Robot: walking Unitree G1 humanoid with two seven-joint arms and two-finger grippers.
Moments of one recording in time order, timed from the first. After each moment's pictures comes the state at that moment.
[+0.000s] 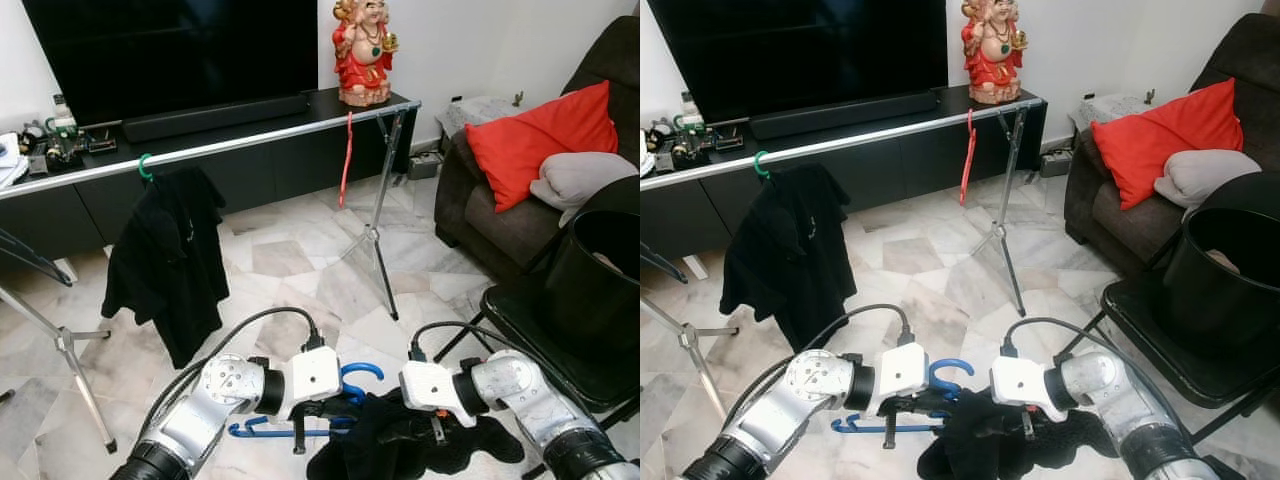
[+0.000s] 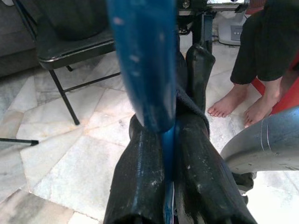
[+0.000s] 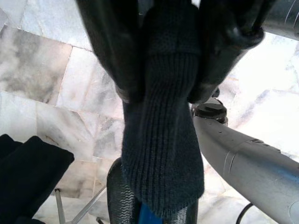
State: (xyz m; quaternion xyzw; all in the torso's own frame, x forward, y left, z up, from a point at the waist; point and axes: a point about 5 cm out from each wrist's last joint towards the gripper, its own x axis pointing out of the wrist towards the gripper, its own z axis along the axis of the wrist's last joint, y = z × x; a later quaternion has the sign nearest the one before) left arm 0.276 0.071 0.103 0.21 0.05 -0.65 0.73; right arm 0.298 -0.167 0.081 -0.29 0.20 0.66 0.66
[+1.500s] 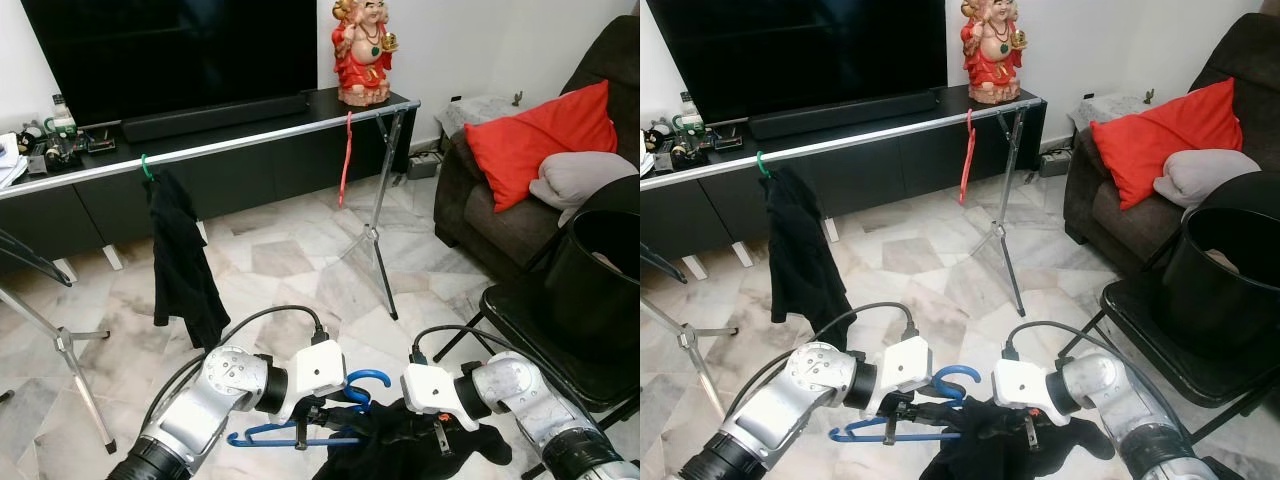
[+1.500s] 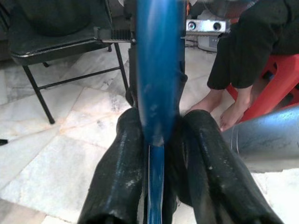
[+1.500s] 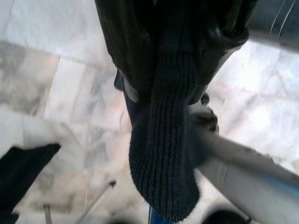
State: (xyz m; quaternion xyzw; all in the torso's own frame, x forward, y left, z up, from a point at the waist) left arm 0.273 0.074 0.115 0.19 0.09 -0.67 0.71; right arm 0.295 -0.174 0.070 -0.29 0.23 0.66 0.65
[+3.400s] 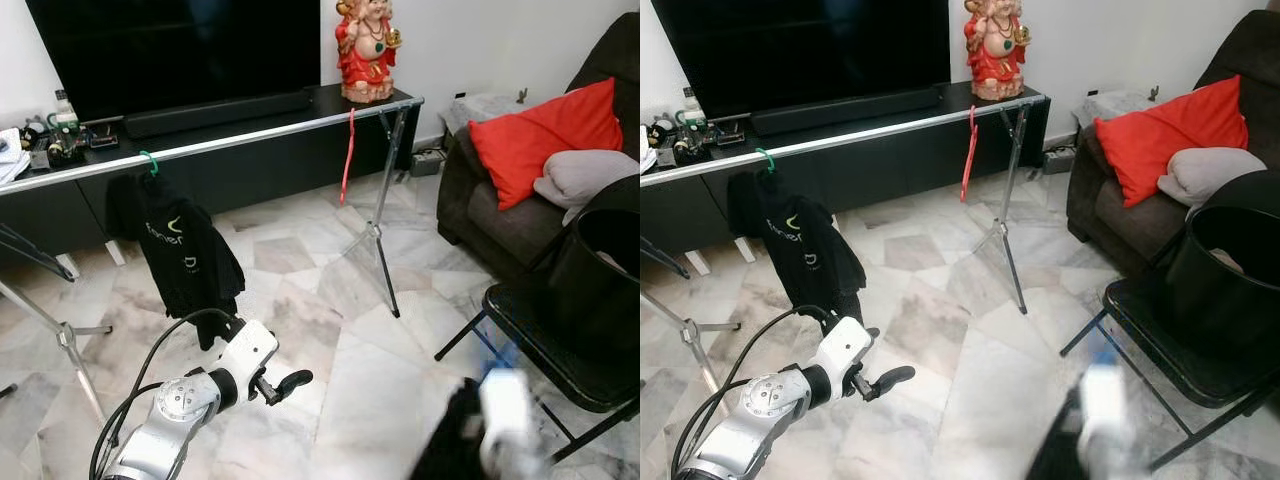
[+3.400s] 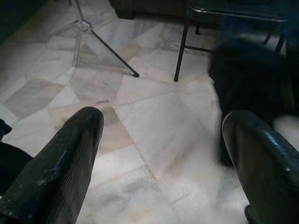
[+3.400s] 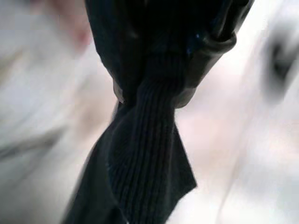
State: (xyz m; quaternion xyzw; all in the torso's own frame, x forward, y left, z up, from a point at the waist) left arm 0.290 0.139 0.081 0.15 0.12 -0.35 0.92; right arm 0.215 -0.213 -0.065 -0.08 0.49 -0.02 0.86
